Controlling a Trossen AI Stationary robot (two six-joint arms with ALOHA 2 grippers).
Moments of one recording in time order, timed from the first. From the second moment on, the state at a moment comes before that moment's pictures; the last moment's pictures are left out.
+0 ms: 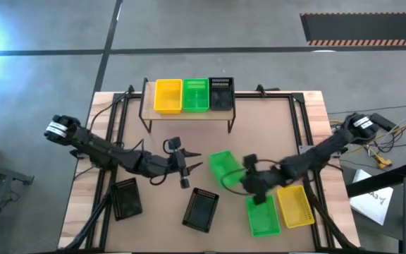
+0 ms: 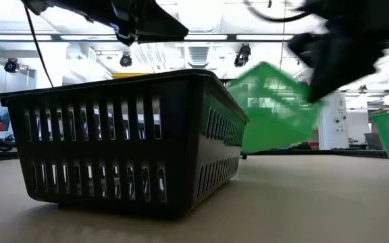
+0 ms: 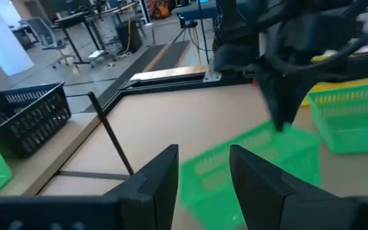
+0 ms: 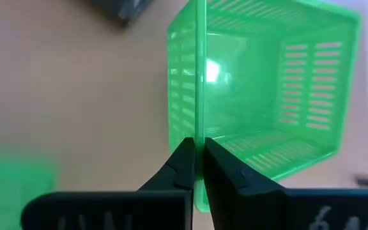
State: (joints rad) left arm -0.33 1.40 0.74 0.43 -0.61 0.06; right arm 0.44 1.44 0.82 -0.36 0.33 0.00
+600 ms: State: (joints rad) left arm -0.38 1.39 0.73 0.40 -0.65 0.06; right arm 0.15 1.77 1.03 0.00 0.23 -0.13
